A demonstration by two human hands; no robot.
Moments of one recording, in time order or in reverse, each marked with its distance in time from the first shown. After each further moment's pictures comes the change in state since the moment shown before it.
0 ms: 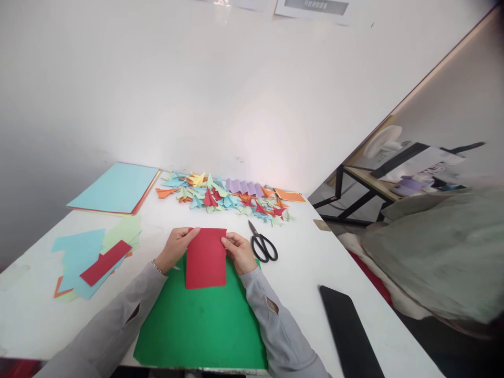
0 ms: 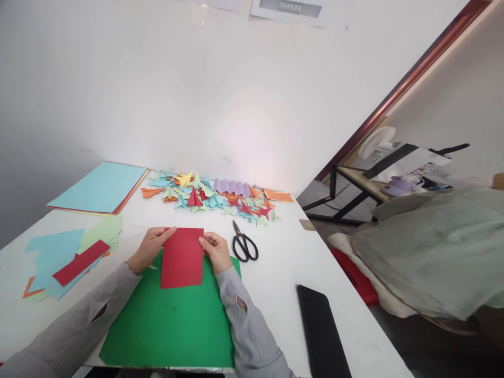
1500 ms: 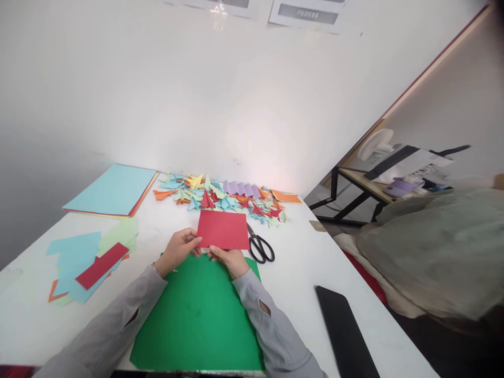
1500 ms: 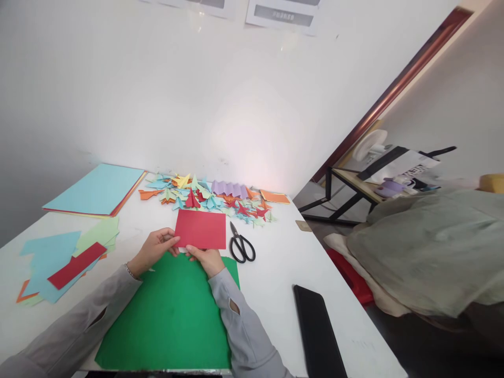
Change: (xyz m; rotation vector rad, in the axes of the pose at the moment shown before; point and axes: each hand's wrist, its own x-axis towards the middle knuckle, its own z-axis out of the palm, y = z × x) left_hand 0.002 -0.006 0.008 -0.019 -0.096 -0.014; right_hand -0.002 0.015 0.001 -0.215 -0.087 -0.009
